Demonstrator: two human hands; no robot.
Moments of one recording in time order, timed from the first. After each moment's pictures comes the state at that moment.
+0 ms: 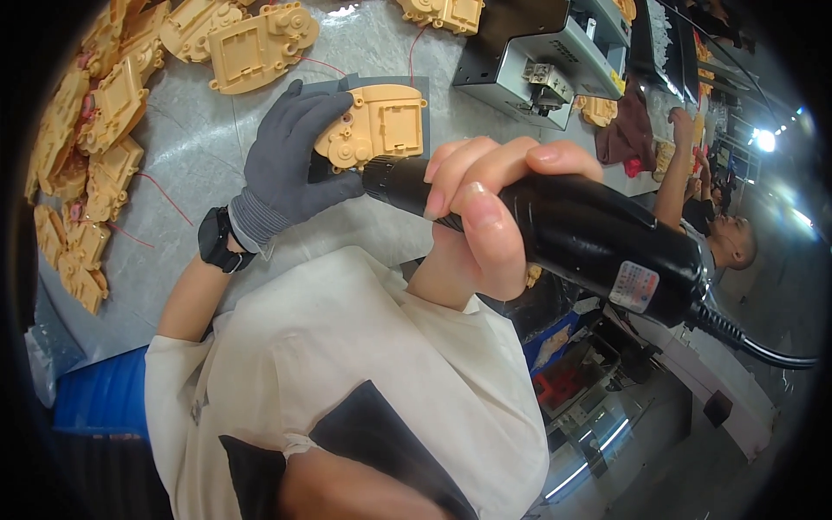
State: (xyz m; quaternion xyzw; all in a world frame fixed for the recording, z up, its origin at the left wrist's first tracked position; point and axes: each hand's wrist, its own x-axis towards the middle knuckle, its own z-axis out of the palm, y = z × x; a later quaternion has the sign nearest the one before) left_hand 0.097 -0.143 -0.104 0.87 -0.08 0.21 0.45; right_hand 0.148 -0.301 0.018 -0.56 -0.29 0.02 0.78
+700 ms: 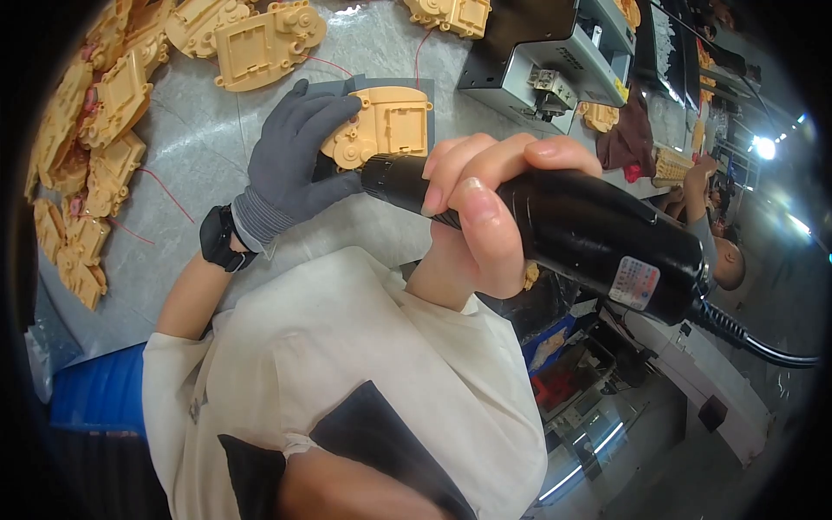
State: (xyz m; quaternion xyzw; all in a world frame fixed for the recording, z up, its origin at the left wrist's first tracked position) left_hand 0.094 -0.141 -0.103 0.87 -0.09 0.21 0.44; right_hand 0.149 -0.288 0.015 -0.51 -0.26 -0.01 0.82
